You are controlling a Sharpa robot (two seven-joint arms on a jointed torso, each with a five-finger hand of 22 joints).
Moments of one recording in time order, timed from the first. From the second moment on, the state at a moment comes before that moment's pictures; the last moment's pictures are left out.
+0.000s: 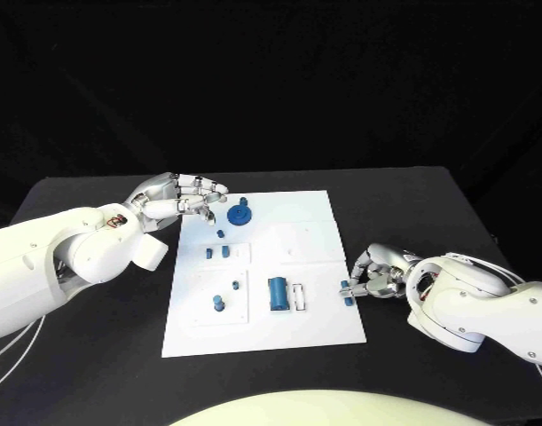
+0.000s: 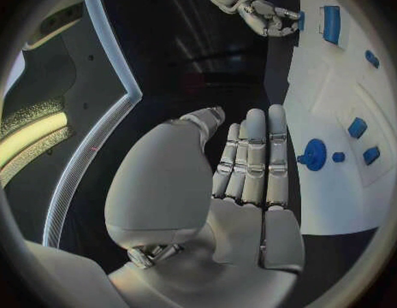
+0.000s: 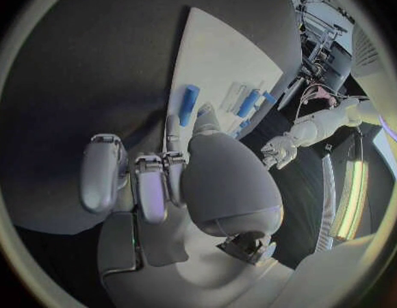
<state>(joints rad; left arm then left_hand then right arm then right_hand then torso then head) 1.11 -0.92 0.03 1.48 -0.23 0.02 0.24 1.45 -0.21 0.47 0.22 0.22 0.83 0.19 0.30 0.37 0.83 0.14 0.57 0.19 1.02 0.06 1.05 0.46 0.17 0.87 0.16 0.89 0.51 1.10 -1.05 -0.21 1.82 -1.27 -0.36 -0.52 1.38 0.04 -0.28 0.29 0.19 1.02 0.06 0.44 0.47 1.46 0.01 1.48 1.31 1.47 -0.06 1.55 1.31 0.06 1.46 0.05 1.23 1.31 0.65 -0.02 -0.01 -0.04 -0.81</state>
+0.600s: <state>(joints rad) 1.11 -0.92 0.03 1.48 -0.23 0.02 0.24 1.45 -0.21 0.47 0.22 0.22 0.83 0.19 0.30 0.37 0.83 0.14 0.57 0.19 1.02 0.06 1.05 0.46 0.17 0.87 0.16 0.89 0.51 1.08 -1.02 -0.20 1.81 -1.35 -0.34 -0.54 1.39 0.04 -0.29 0.29 0.19 1.03 0.06 0.46 0.48 1.46 0.01 1.49 1.31 1.47 -0.06 1.55 1.31 0.06 1.47 0.05 1.24 1.31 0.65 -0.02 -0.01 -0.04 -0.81</state>
